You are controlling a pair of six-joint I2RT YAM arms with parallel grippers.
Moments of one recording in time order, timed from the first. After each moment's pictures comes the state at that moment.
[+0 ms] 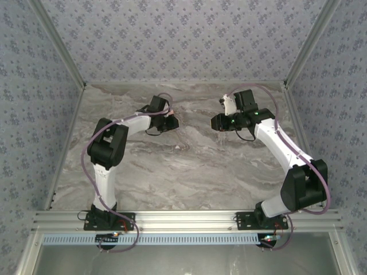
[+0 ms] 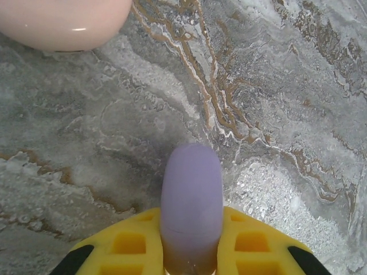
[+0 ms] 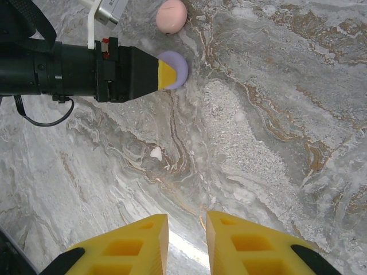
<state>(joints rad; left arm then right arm) -0.45 2.09 1.41 -0.27 0.34 -0.61 0.30 1.47 1.23 -0.66 -0.45 0.20</state>
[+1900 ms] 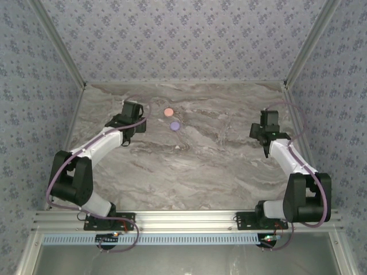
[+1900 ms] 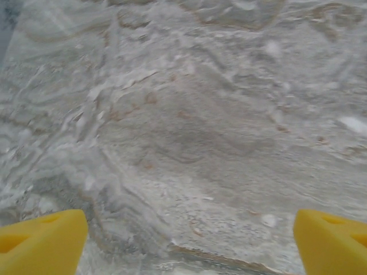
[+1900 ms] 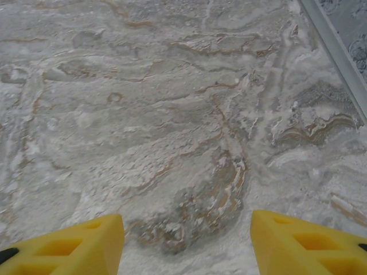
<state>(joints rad) -0.33 1.53 1.00 -0.30 -0.43 -0.18 -0.01 1.33 0.78 -0.26 0.22 0.16</state>
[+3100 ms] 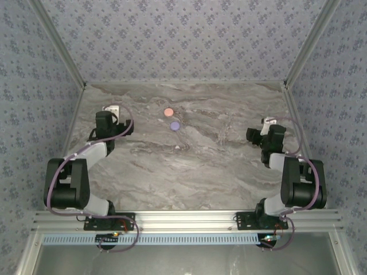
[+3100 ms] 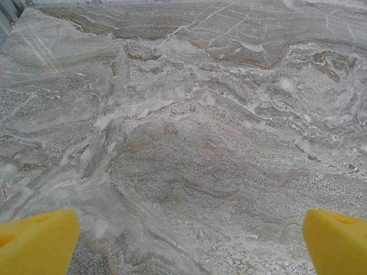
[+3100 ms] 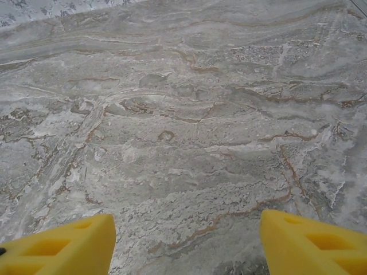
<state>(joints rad) -0.05 1.46 0.72 0.18 -0.04 -0.01 -0.14 1.47 0.47 0.50 -0.15 0.05</state>
